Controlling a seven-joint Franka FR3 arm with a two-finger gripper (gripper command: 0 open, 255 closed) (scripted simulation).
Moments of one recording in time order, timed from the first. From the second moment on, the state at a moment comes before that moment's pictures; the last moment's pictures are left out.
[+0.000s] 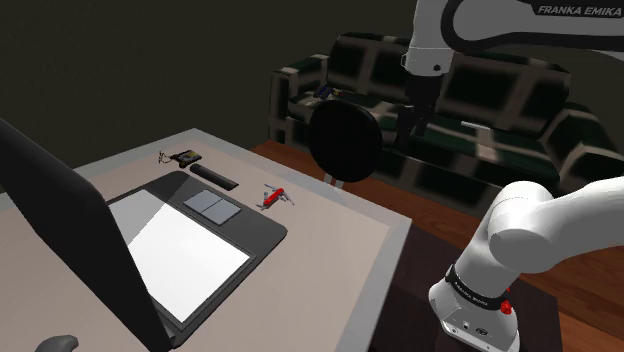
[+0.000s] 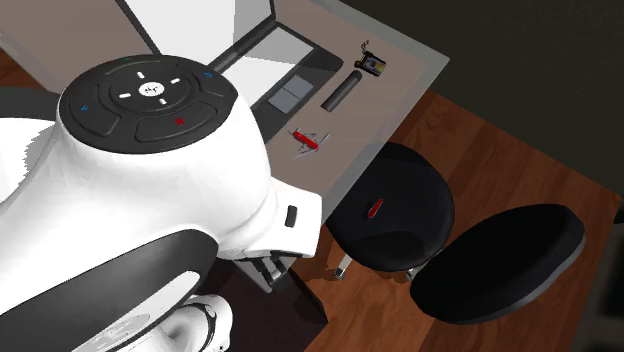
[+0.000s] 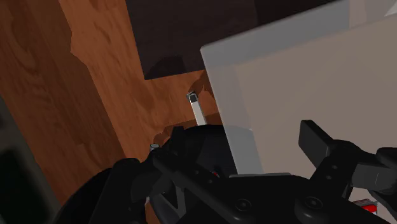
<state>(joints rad) -0.02 -0.80 -0.02 -2.42 -0.08 1.51 0.09</state>
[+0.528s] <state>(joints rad) 0.01 -0.65 0.02 -2.45 -0.02 1.70 0.15</state>
